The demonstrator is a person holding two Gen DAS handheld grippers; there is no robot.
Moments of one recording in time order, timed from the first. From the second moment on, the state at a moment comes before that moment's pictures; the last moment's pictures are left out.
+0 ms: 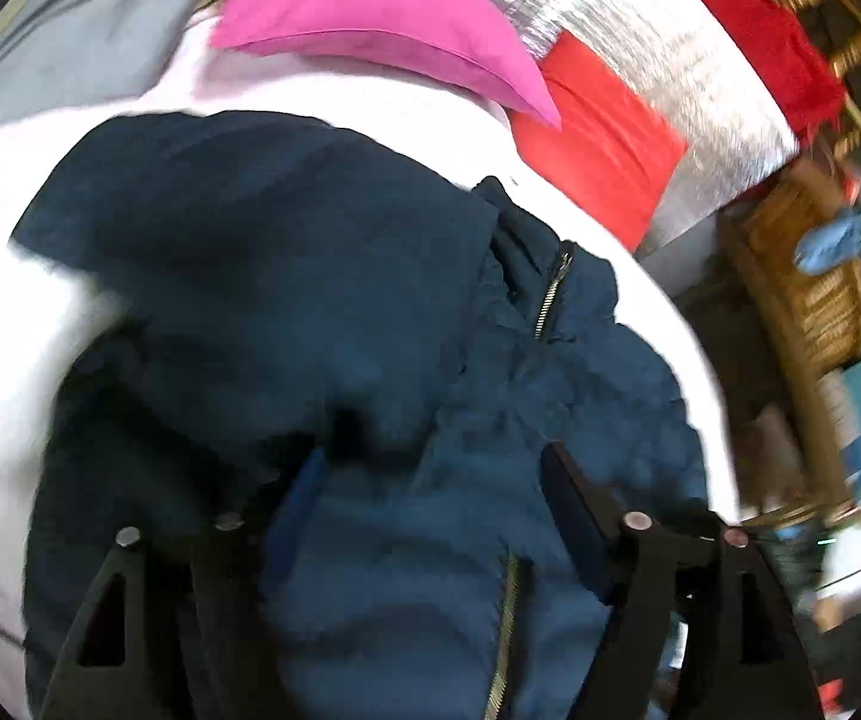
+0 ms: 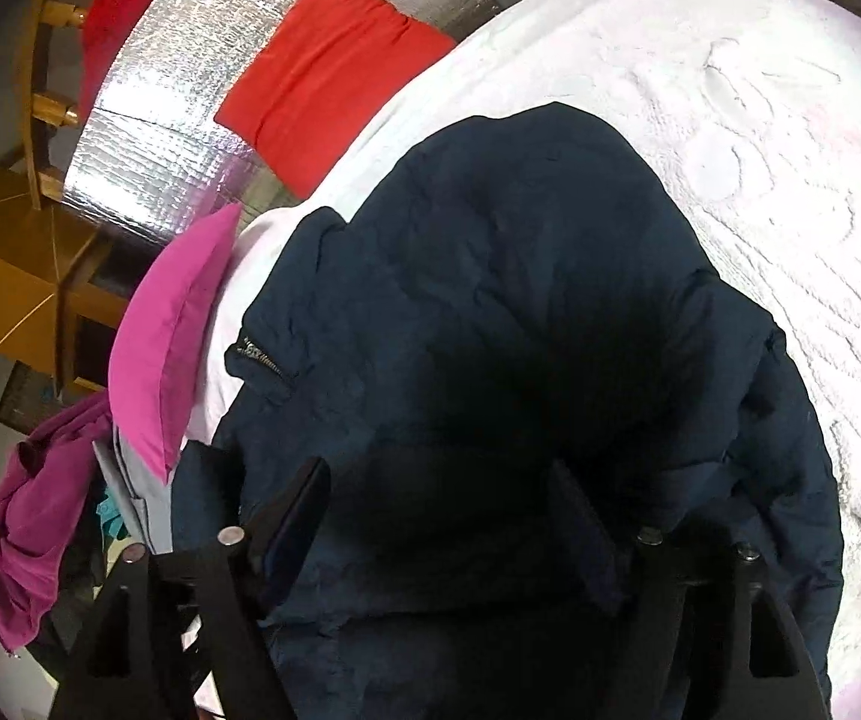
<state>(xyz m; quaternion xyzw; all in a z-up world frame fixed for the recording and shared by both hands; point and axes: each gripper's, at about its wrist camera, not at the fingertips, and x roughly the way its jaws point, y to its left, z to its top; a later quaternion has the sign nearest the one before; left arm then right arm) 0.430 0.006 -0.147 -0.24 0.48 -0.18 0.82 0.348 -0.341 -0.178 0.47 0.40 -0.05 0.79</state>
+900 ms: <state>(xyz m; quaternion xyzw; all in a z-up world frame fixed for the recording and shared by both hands) 0.480 0.120 -0.168 -0.41 0.37 -0.09 0.83 0.339 -0.338 -0.155 0.43 0.35 -0.08 0.83</state>
